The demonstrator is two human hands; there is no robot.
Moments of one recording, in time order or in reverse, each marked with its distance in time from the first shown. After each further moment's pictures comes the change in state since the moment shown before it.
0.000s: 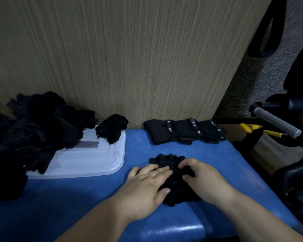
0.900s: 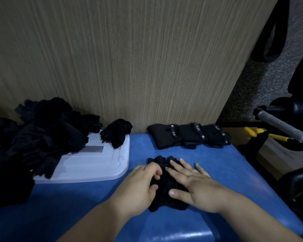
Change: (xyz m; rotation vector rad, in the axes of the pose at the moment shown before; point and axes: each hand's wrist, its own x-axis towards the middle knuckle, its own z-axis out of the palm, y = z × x) left_hand -0.005 -0.013 -0.013 -0.294 0.260 -0.089; right_hand 0.014 0.002 0.006 -0.441 -0.324 -0.346
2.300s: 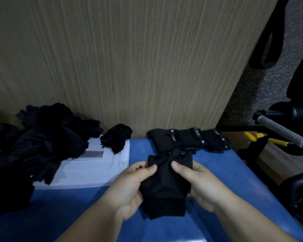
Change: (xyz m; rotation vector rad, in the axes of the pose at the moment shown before) left_hand 0.003 0.023 -0.023 -1.477 0.030 -0.540; right_hand -0.002 -0.036 -0.021 1.551 0.253 0.090
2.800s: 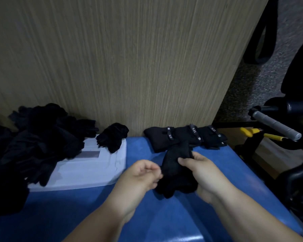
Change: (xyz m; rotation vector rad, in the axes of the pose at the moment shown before) left_hand 0.001 -0.012 0.001 0.524 0.055 0.209; right_hand 0.003 -0.009 -0.001 0.114 0.237 -0.002
